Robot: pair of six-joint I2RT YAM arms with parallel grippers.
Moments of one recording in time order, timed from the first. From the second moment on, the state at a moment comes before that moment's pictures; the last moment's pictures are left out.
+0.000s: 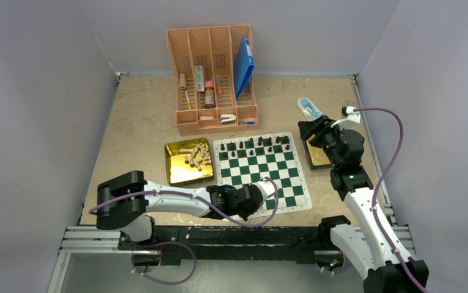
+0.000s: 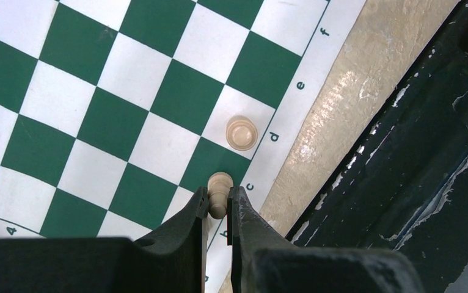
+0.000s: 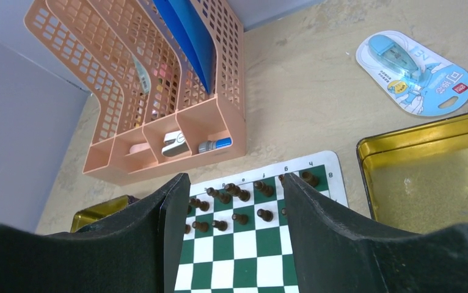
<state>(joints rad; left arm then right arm) -1.35 1.57 0.85 -0.14 -0.24 -0.28 0.14 0.80 0.61 0.03 -0.08 0.55</state>
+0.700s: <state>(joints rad) -1.35 1.59 0.85 -0.13 -0.25 -0.28 0.14 0.80 0.61 0.02 -0.10 0.55</state>
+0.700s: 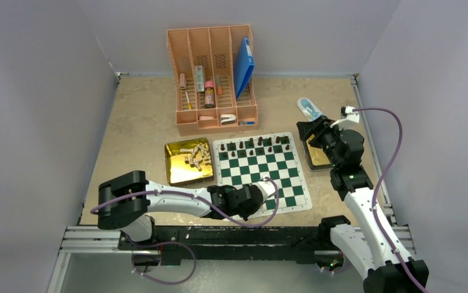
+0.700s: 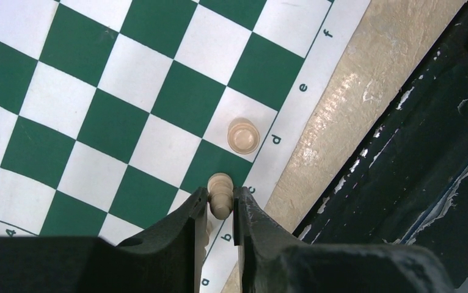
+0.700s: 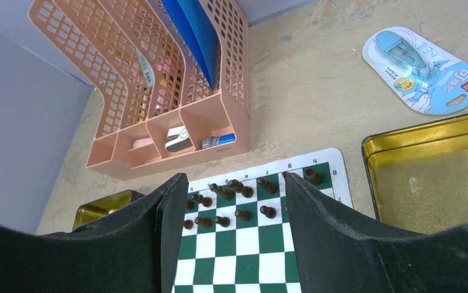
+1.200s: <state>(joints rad) -1.35 1.56 0.86 -0.15 -0.28 -0.31 0.14 0.81 0.58 0.03 -0.18 0.51</state>
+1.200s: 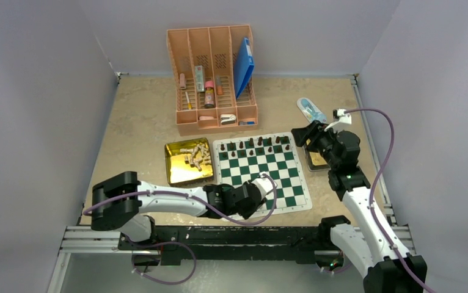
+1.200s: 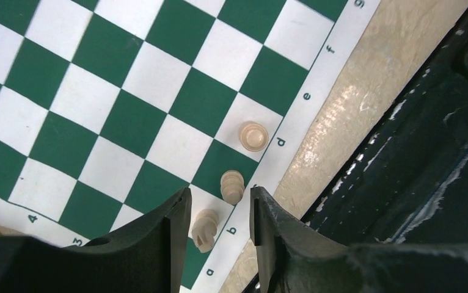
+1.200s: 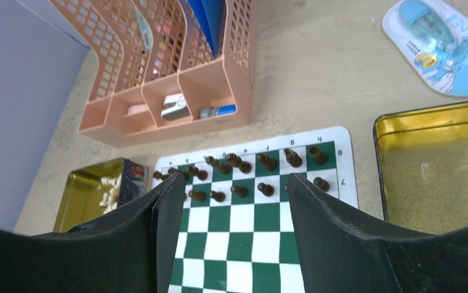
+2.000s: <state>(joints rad) -0.75 1.39 1.14 -0.60 -0.26 -0.51 0.14 0.81 0.53 0.01 -0.38 0.49</state>
